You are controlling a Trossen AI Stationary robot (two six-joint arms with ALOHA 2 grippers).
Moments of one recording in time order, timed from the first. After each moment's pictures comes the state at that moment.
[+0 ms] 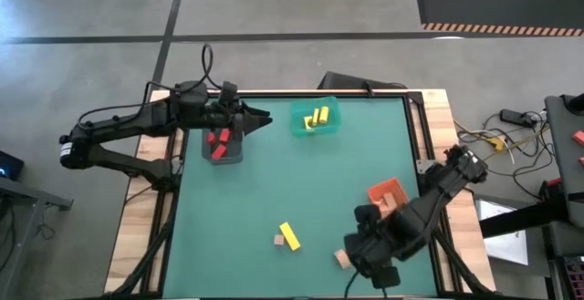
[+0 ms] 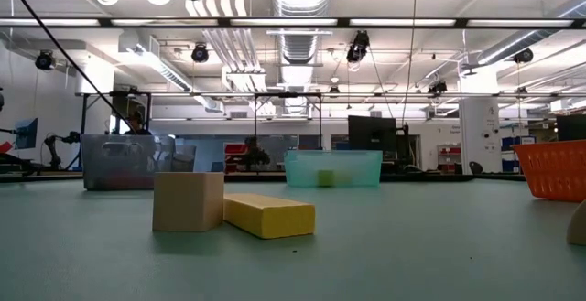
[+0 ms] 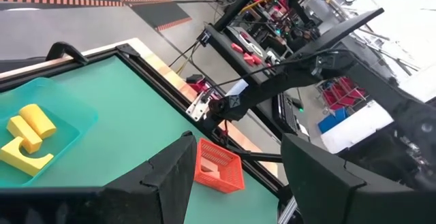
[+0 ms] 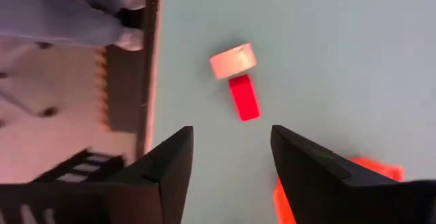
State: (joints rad) left arm 0.21 1.07 1.16 -0.24 0.08 -0.69; right arm 0.68 1.84 1.95 -1.45 -0.04 0.53
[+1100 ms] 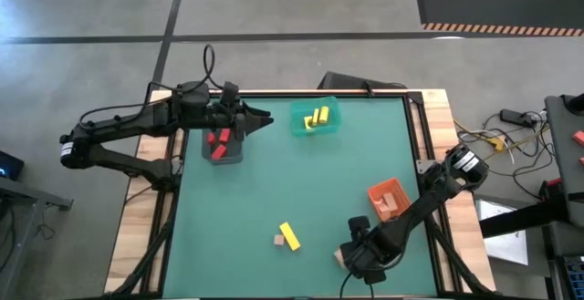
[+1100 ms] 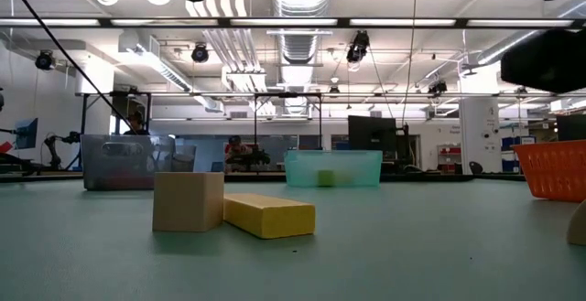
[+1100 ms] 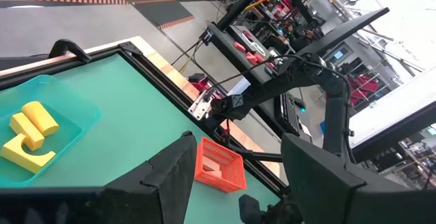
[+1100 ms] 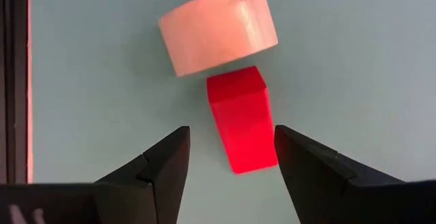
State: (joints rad) left arm 0.21 1.07 1.16 -0.24 0.08 -0.70; right arm 0.70 1.84 1.22 -0.76 -0.03 0.51
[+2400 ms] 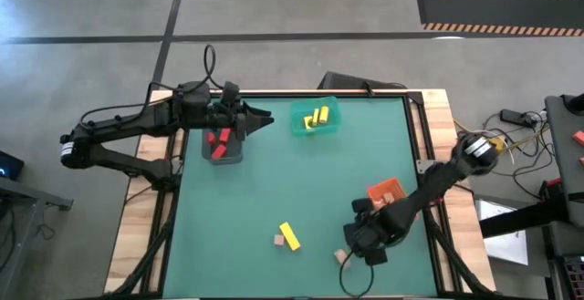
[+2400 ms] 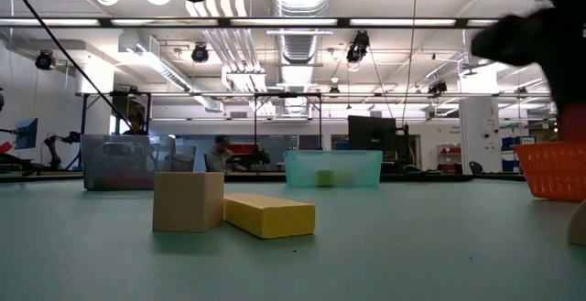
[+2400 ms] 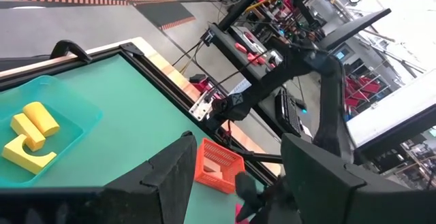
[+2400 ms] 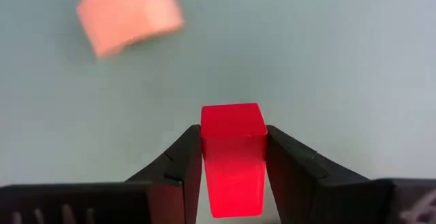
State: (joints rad) left arm 0.21 1.08 1.16 -0.23 0.07 -0.70; right arm 0.61 1.68 1.14 -0.84 0.04 0.46
